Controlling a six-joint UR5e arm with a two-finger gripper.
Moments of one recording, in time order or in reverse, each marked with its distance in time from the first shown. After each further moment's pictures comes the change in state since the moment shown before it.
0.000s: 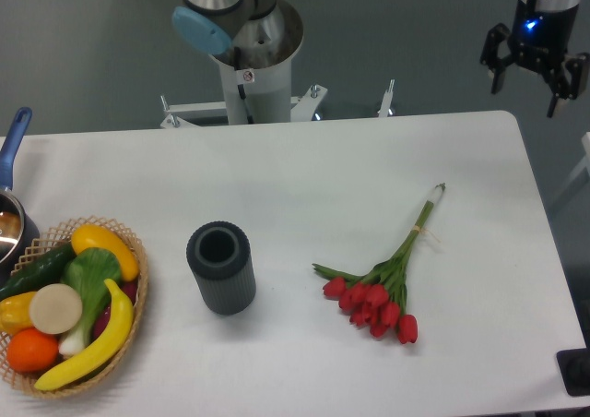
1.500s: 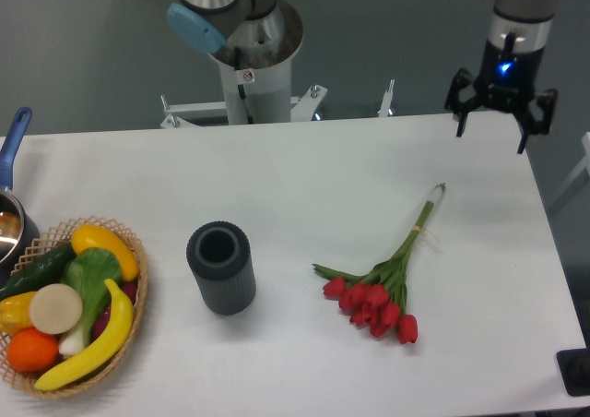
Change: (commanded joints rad) arm -0.123 -0.060 -0.106 0.130 -0.083 -0.393
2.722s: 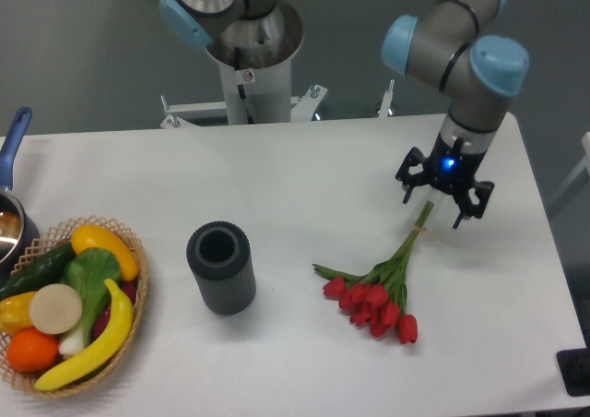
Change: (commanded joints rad) arm -0.114 -0.216 -0.043 0.123 0.005 -0.029
